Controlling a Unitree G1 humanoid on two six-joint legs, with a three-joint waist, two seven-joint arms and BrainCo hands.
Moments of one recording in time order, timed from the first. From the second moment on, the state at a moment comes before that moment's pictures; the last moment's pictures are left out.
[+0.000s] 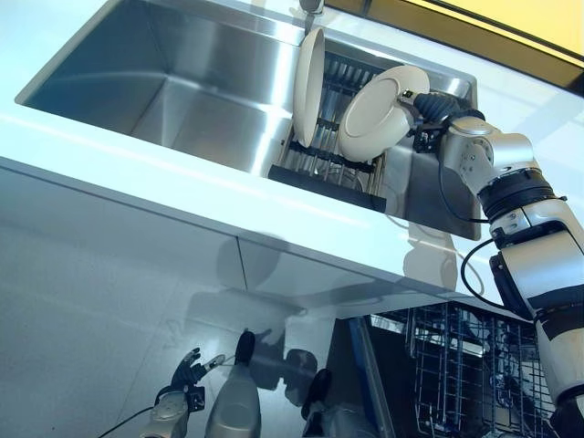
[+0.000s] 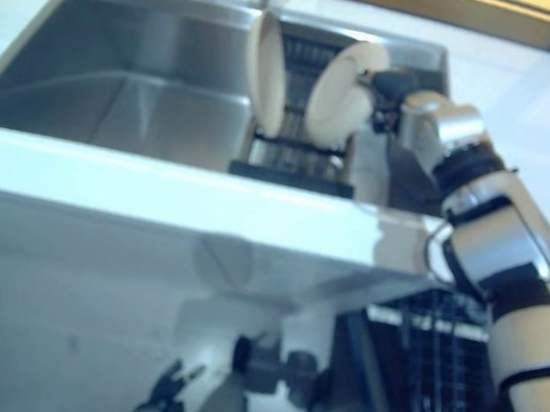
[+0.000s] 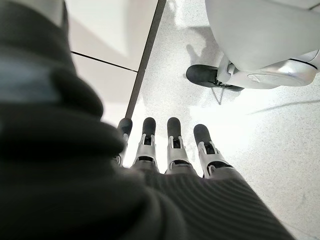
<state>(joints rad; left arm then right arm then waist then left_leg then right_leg) -0.06 0.33 -0.37 1.10 -0.49 -0.26 0.10 -1.32 -0.61 0.45 0.95 0.76 0.41 -0.13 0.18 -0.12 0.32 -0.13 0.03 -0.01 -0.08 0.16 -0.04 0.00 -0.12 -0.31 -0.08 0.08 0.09</state>
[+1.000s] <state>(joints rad) 0.00 0.35 -0.37 1.12 -0.44 -0.27 0.08 -1.40 -0.82 0.56 0.95 0.70 0.35 -0.15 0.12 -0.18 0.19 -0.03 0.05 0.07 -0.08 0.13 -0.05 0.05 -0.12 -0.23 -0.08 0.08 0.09</state>
